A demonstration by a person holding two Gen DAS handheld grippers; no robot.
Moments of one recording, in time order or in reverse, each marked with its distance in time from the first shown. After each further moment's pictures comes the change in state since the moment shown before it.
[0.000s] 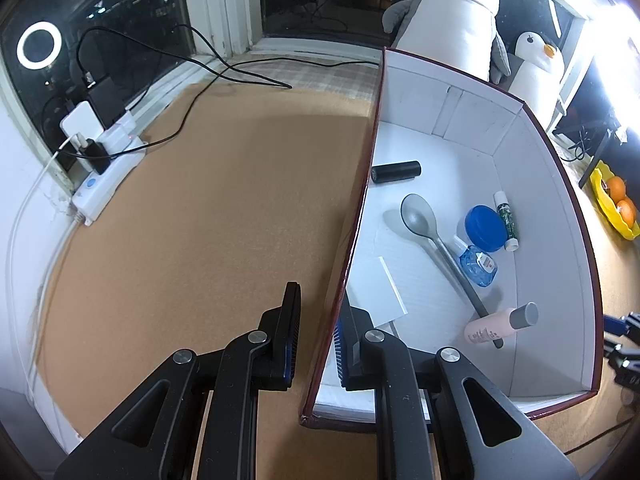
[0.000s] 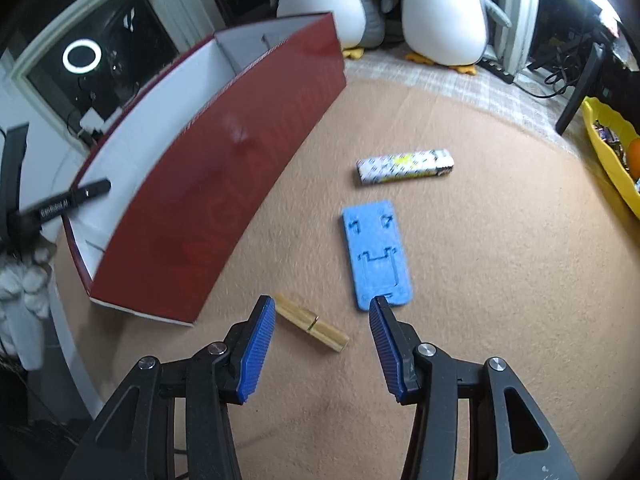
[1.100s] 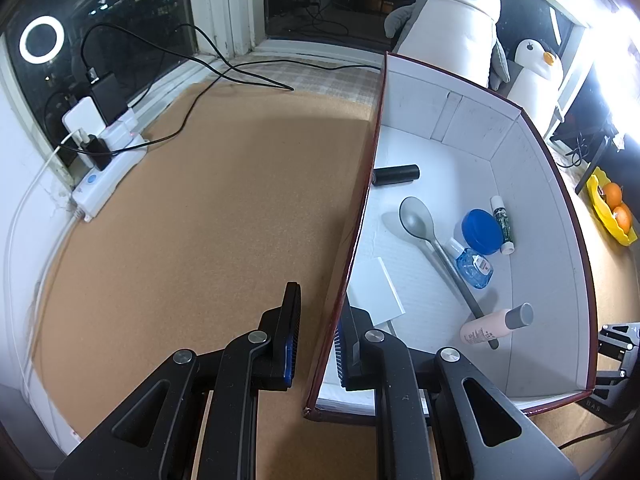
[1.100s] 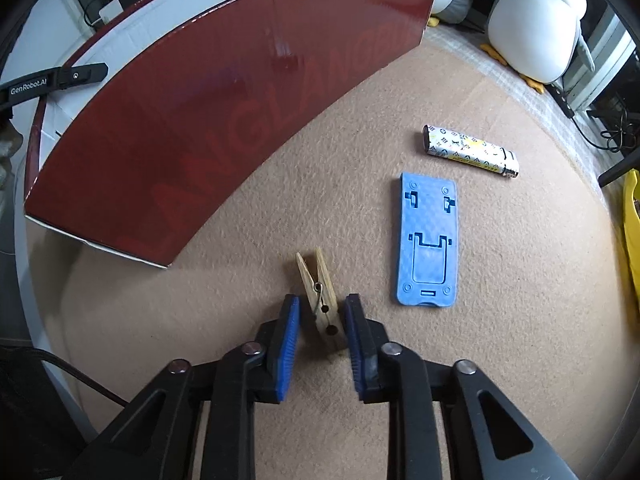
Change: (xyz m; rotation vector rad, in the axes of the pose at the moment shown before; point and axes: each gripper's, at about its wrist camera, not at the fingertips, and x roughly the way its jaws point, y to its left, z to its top) left arm -0.004 0.002 -0.001 -0.017 -0.008 -0.012; right arm 0.040 0.035 0.000 -0.254 0.163 -0.092
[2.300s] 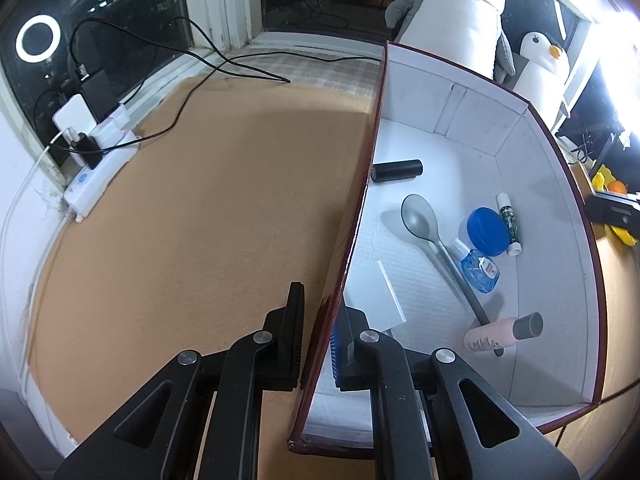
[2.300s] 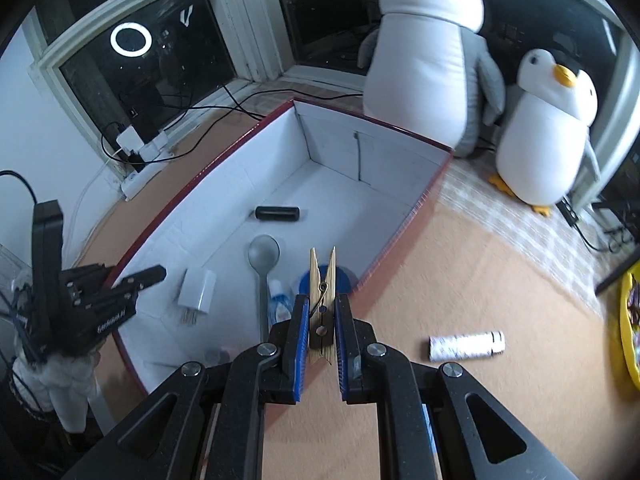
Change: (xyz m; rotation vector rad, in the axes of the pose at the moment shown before) left arm 0.014 -0.005 0.005 0.000 0.022 0.006; right arm -0.072 -0.003 0.124 0.060 -0.265 0.114
